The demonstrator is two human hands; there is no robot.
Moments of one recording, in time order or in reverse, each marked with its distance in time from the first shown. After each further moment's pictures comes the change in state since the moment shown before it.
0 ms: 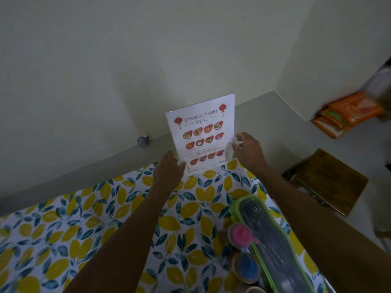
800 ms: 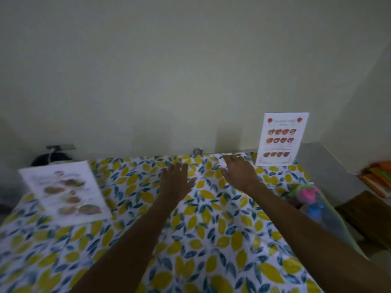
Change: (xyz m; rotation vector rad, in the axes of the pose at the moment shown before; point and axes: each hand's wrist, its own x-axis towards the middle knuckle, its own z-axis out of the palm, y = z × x) left_hand -0.299 -0.255 -0.184 0.463 0.331 0.123; right_hand -0.322 -0.280 0.095 -0.553 -0.190 -0.602
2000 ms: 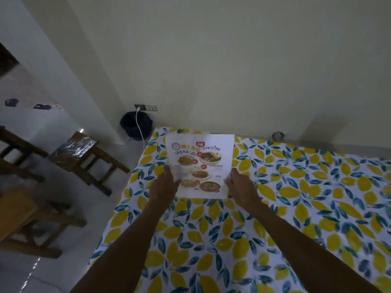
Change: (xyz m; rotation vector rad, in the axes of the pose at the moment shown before) left_hand -0.128 -0.470 0.039 -0.241 -0.286 -0.644; right_hand 0.104 -0.432 0.182 0.479 -0.187 -0.047
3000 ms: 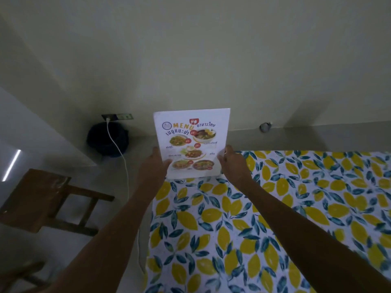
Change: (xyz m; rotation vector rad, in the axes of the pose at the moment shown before) left_hand 0.308 -0.108 -0.062 -0.417 0.017 0.291; right_hand 0.240 -0.131 0.062 -0.045 0.202 0.174
